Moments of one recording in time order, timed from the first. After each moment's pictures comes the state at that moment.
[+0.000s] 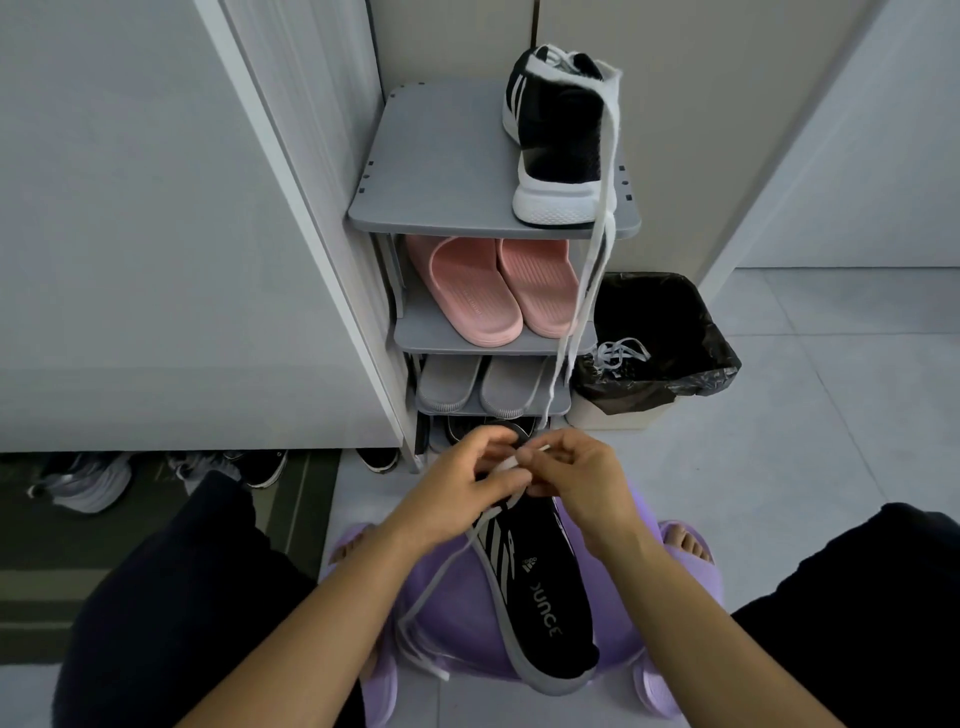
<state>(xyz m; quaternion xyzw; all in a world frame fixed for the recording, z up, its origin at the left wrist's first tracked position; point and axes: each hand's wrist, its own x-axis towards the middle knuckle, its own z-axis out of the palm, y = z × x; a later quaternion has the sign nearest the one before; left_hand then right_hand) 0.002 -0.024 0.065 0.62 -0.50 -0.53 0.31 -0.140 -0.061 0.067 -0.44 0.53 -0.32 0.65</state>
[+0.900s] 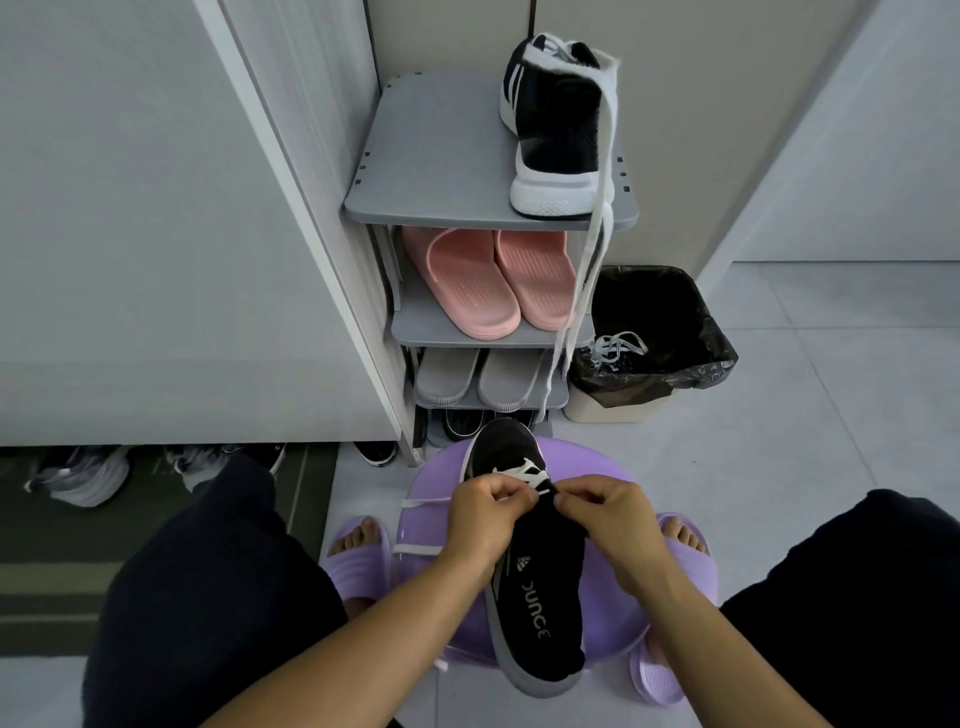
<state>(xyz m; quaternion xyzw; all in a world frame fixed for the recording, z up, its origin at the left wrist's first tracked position) -0.048 -0.012 0.025 0.71 -0.31 -0.50 0.40 -0.177 -0.041 0.030 -0.47 0.62 -0.25 0.58</state>
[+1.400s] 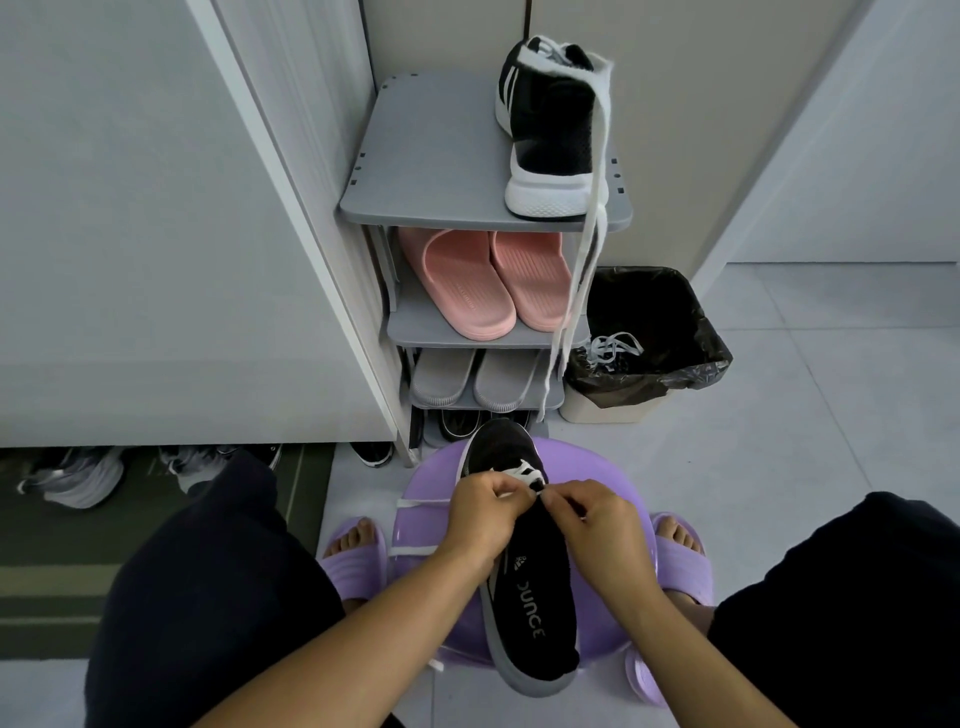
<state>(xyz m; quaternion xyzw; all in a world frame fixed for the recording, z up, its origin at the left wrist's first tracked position) -0.050 -0.016 0.029 0.70 -0.32 -0.51 0.38 -0.172 -0.024 0.035 -0.68 0.62 -0.19 0.35</state>
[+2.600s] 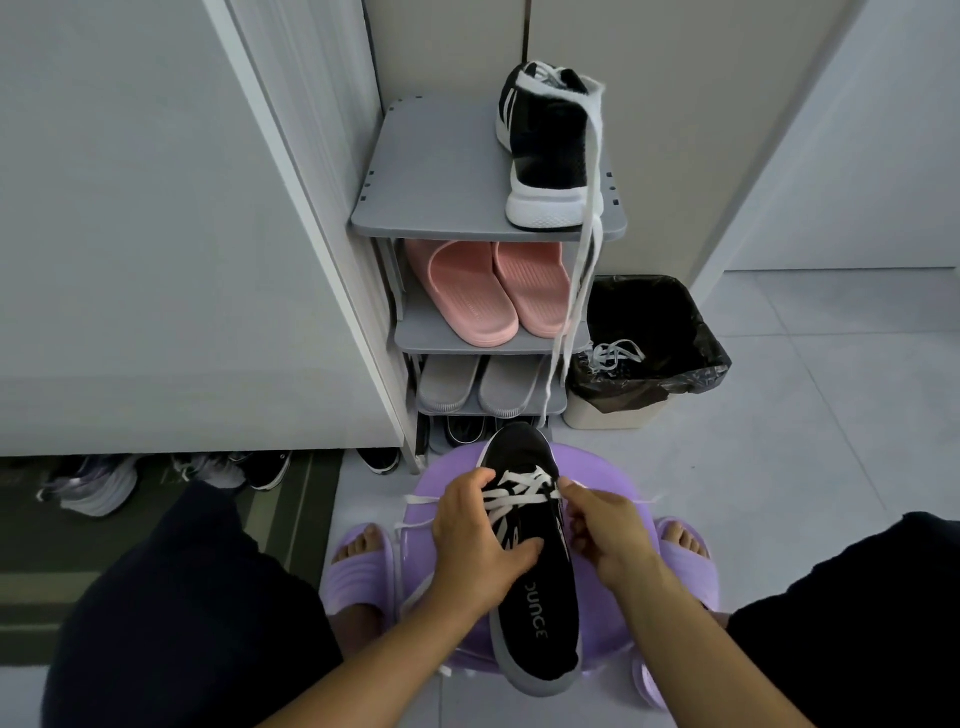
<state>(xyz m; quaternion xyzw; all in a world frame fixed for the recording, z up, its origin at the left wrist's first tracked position) -0.041 0.024 0.025 0.74 -0.51 -0.31 0.31 -0.167 -0.040 0.027 -0.25 0.66 -0.27 0.66</state>
